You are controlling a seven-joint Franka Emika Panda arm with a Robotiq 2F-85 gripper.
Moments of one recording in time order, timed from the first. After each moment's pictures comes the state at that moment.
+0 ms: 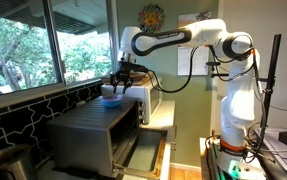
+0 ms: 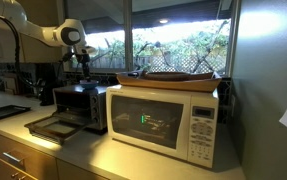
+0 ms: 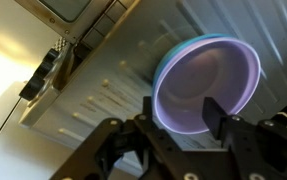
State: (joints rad) arm 0.02 -0.09 0.20 -1.79 0.03 2.02 0.91
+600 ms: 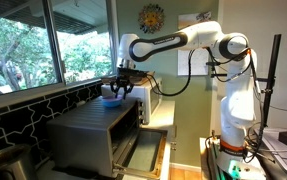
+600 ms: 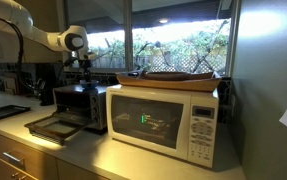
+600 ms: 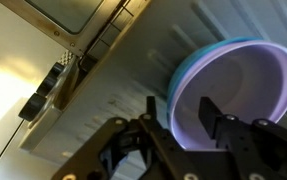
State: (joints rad) arm 0.04 -0.06 0.18 -1.82 0.03 2.02 0.95
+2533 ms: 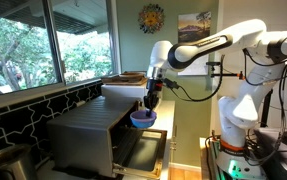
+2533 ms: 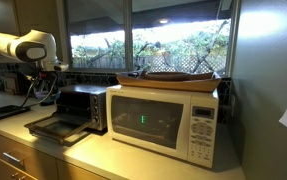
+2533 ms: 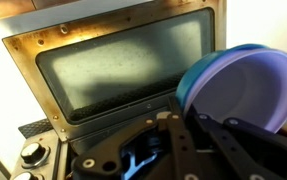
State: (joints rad) arm 0.20 -0.56 0.17 -2.44 0.33 2.13 0.32
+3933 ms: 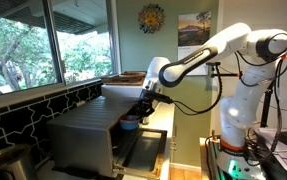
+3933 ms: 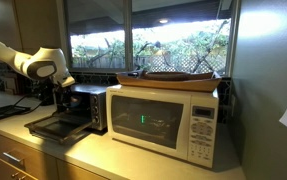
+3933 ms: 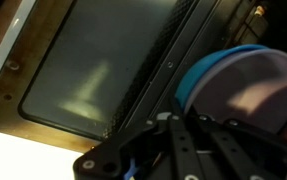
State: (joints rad) arm 0.08 -0.42 0.24 -2.53 0.38 2.49 0.94
